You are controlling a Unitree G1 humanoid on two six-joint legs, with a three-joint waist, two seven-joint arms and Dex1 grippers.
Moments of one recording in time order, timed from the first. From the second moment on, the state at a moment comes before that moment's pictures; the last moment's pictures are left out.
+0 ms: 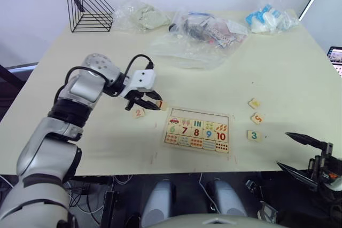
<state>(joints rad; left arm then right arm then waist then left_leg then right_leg) -0.93 0.78 -0.44 0.41 -0.08 0.08 -1.57 0.33 -0.58 -0.44 -0.01 0.71 -0.29 1.47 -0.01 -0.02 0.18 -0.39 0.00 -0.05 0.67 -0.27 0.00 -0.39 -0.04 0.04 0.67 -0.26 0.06</state>
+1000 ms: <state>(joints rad) -0.90 0.63 -0.48 0.30 0.10 0.30 -1.48 0.34 -0.58 -0.44 -0.04 0.70 -0.29 1.44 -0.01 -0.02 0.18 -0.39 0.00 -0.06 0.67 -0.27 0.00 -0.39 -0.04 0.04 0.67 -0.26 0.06</state>
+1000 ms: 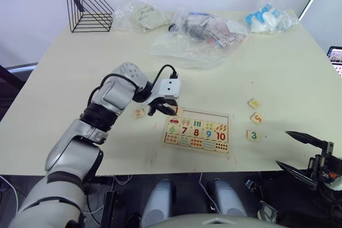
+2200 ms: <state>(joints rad) -0.90 0.61 -0.48 0.33 0.13 0.31 -1.49 0.35 -0.58 -0.44 -0.07 0.69 -0.29 1.42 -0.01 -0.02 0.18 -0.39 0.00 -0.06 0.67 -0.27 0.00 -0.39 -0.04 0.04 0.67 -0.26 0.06</state>
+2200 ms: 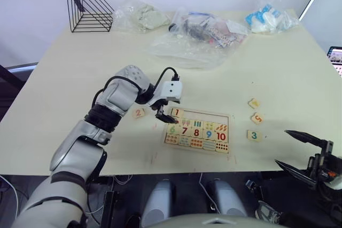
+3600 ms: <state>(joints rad) -1.00 0.48 -0.37 0.80 0.09 -0.12 -1.46 0.37 -0.59 -0.44 -0.18 0.67 -0.25 1.33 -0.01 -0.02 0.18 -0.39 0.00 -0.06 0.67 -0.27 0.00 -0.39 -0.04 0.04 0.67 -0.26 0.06</state>
